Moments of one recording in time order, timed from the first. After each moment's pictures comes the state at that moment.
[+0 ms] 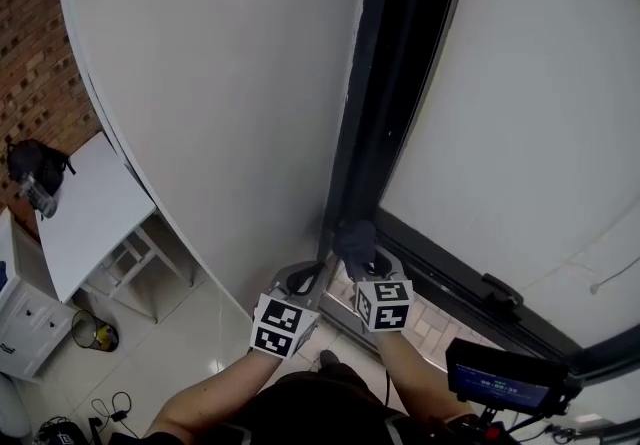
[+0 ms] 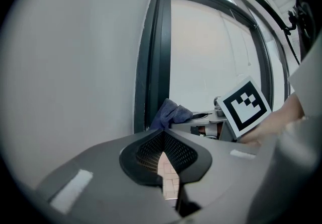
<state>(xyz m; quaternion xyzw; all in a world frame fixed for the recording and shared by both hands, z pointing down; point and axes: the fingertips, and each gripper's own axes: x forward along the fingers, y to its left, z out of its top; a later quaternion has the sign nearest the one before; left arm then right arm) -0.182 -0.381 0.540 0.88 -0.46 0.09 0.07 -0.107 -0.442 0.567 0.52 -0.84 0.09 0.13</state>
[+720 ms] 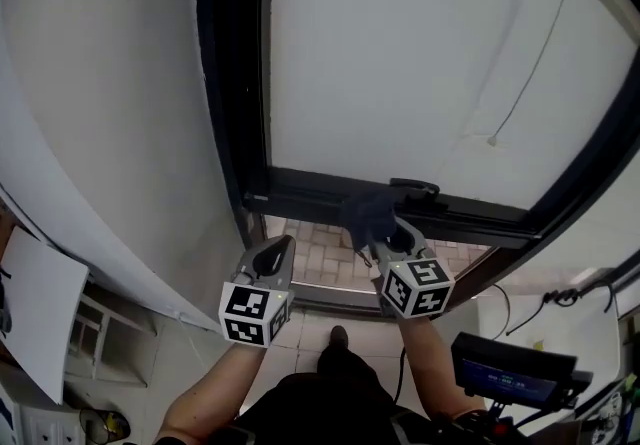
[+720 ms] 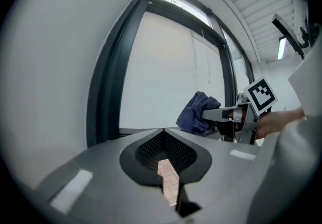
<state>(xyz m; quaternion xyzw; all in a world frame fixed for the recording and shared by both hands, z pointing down) -0.114 -0.311 0.487 0.95 -0.31 0.03 0.05 0.045 -0.282 0.468 0.69 -0.72 0.06 0.03</state>
